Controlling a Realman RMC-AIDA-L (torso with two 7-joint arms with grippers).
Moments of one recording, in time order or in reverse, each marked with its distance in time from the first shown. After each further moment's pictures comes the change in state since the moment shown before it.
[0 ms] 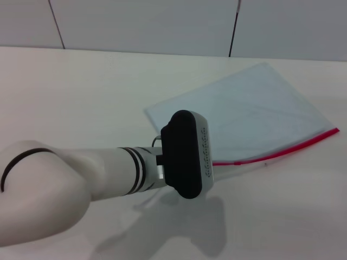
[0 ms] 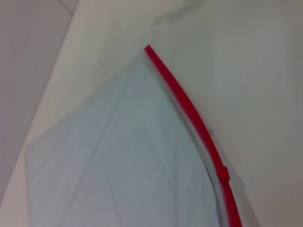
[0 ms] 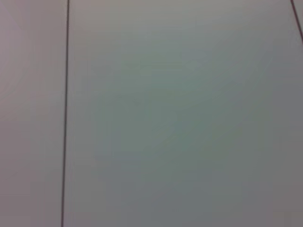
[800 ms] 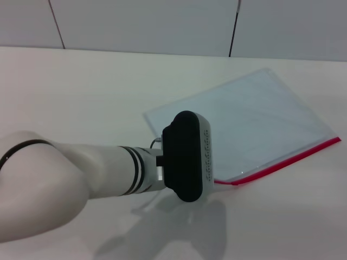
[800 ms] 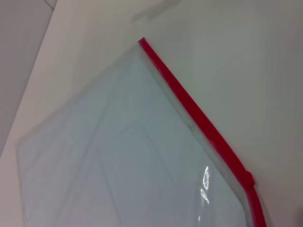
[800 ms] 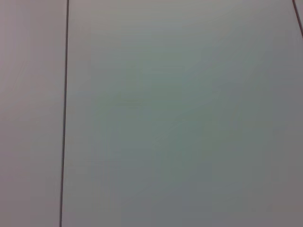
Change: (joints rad) left arm 0.012 0.002 -0.024 0.078 0.033 0.133 0.004; right arm 0.006 0.000 0.006 0.000 0.004 -0.008 0.002
